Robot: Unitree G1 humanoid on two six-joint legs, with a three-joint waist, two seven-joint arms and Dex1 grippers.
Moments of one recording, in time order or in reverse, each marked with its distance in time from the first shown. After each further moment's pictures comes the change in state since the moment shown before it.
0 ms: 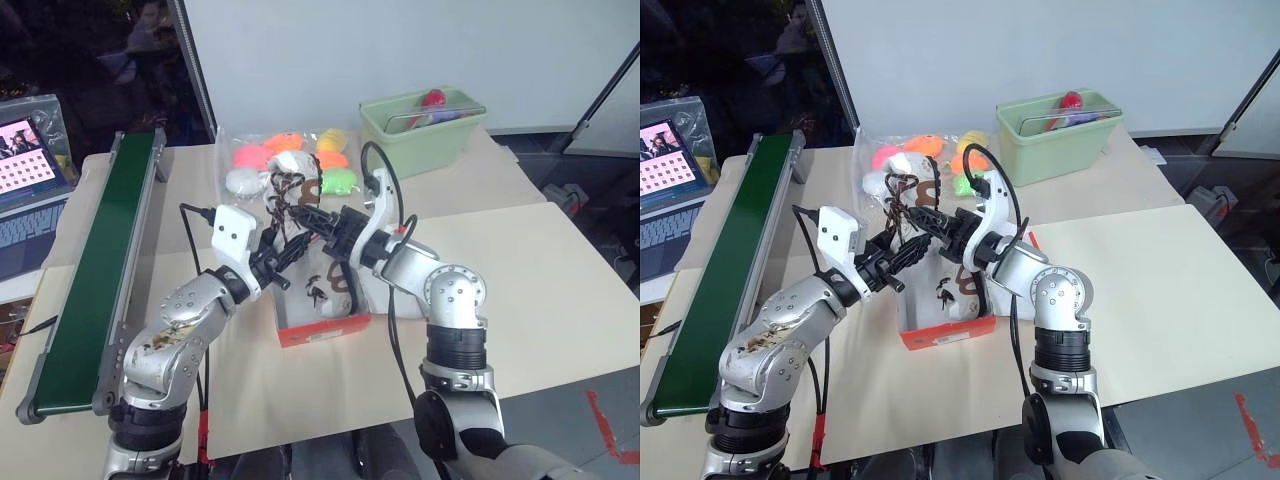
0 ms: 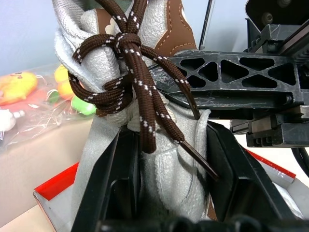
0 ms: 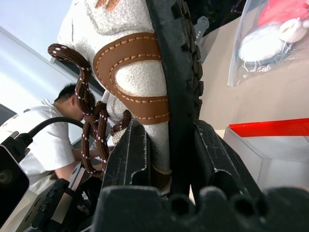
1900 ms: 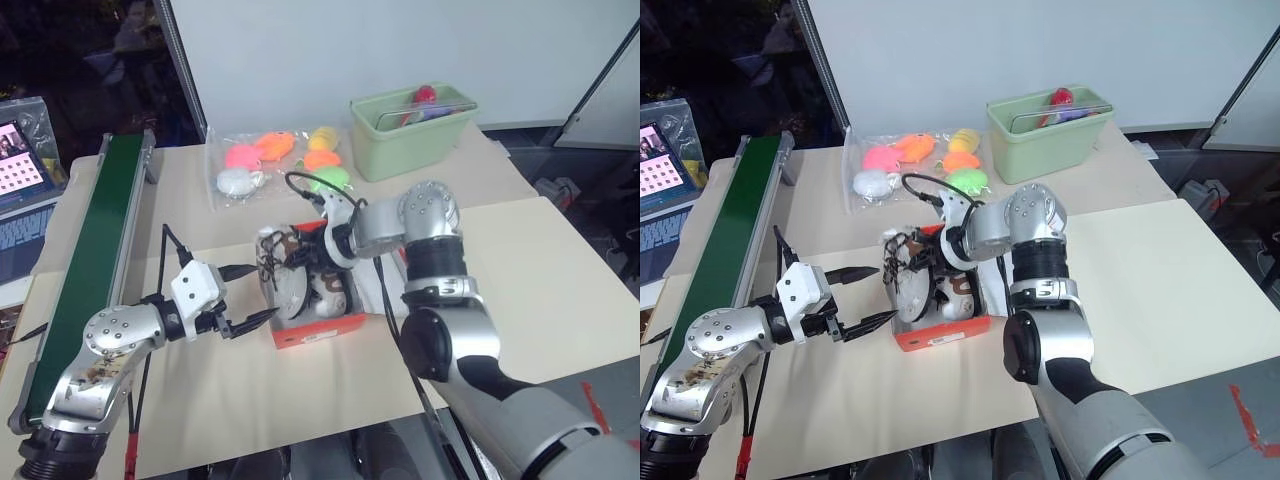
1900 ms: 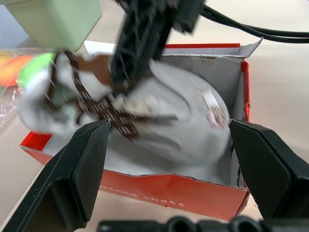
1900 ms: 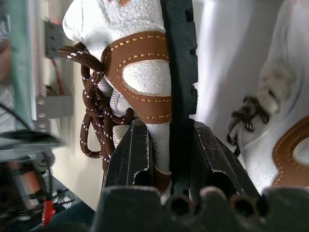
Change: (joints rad) left arm 0.237 0.377 0.058 0.139 0.089 -0.439 -0.531; right arm -0.454 0.010 -0.214 0.644 -0.167 0.560 -0.388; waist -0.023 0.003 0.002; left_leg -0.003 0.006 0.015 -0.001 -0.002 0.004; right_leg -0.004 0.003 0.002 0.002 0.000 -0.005
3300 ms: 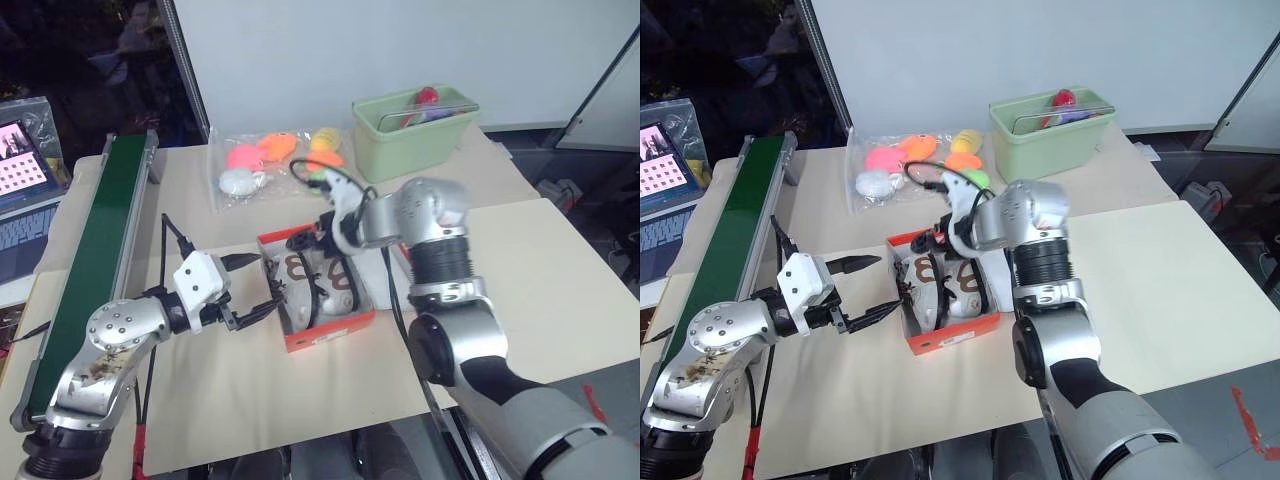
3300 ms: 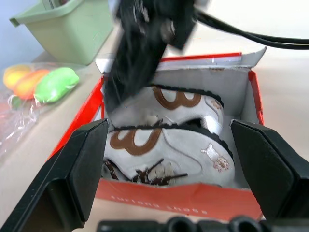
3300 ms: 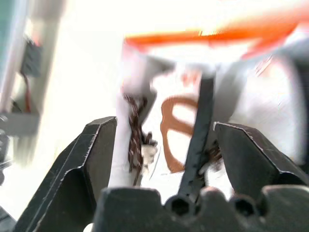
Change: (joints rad) left arm -0.044 -0.022 -0.005 -0.016 -0.002 0.028 0.041; right arm 0.014 -0.124 0.193 -0.268 -0.227 -0.046 0.379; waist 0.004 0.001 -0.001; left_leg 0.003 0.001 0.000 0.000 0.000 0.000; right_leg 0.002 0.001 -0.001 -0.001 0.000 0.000
